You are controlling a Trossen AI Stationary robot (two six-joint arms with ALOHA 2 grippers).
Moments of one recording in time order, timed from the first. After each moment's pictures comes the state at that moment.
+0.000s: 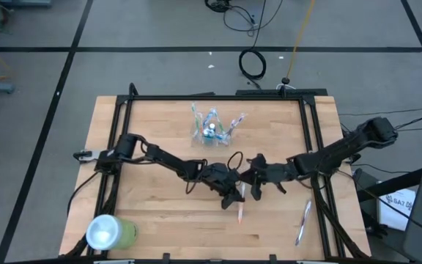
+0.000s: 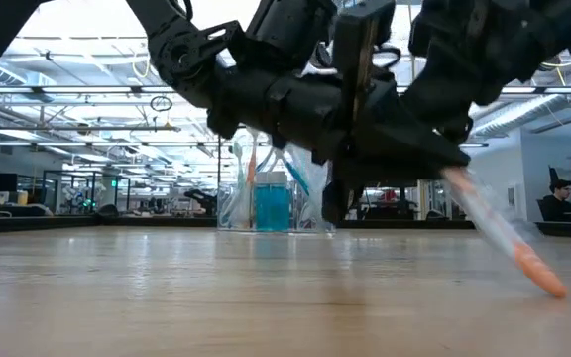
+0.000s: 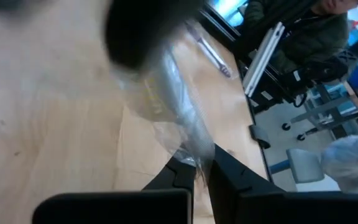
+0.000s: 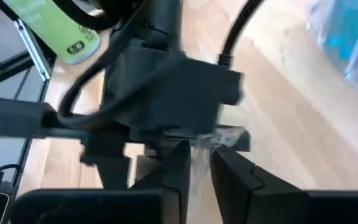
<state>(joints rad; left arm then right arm) -0.15 2.19 1.26 0.53 0.34 -0.66 0.32 1.31 0.56 0.23 0.31 0.61</state>
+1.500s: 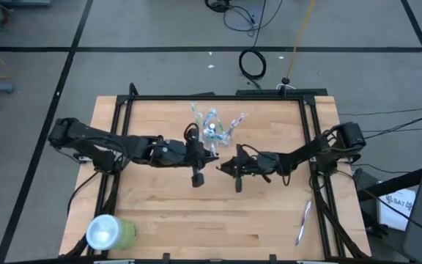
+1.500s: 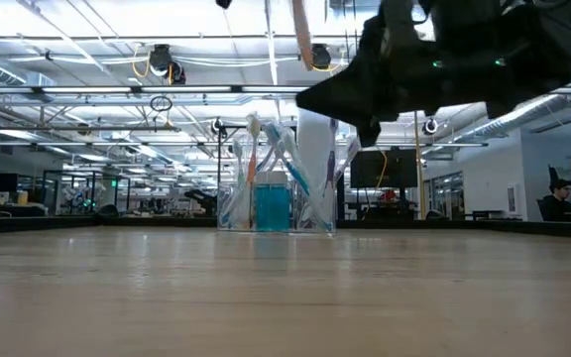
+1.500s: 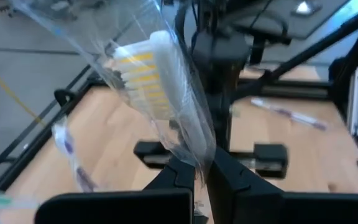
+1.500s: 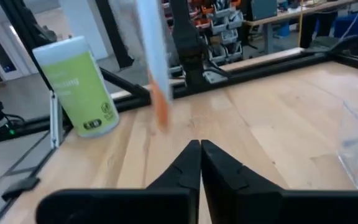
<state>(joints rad) -0.21 1.46 1.26 -0.18 -0.34 -0.10 0.14 1.69 0.56 1.06 0.15 0.26</state>
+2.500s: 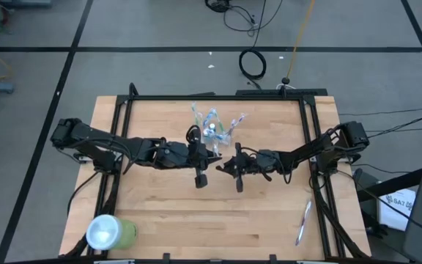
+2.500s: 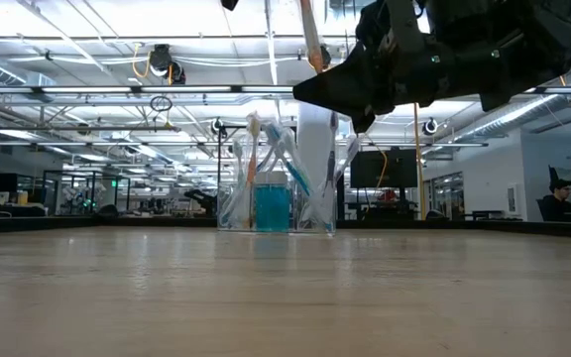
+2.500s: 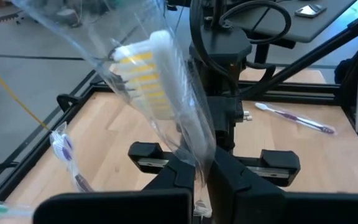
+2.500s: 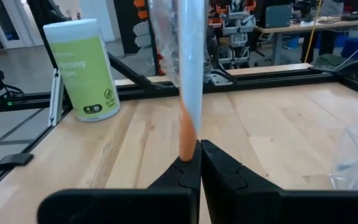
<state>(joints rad) -0.21 1.50 1.26 -0.13 -0.37 -0.08 0.13 1.65 0.59 0.98 0.10 0.12</state>
